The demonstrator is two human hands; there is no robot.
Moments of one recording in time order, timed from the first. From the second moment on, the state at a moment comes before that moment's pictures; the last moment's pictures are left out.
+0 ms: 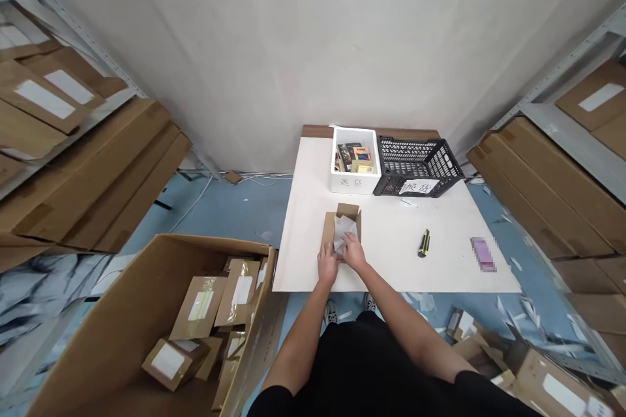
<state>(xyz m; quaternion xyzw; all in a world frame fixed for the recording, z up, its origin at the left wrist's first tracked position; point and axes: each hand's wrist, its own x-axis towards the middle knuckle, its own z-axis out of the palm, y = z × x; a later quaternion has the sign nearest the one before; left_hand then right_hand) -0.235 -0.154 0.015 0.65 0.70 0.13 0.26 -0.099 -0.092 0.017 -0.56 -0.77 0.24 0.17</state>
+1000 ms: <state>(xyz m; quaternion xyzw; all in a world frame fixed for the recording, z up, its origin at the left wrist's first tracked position) 0.235 -0.170 0.090 0.93 0.27 0.08 0.22 0.341 -0.297 0.090 -0.86 -0.42 0.01 0.28</state>
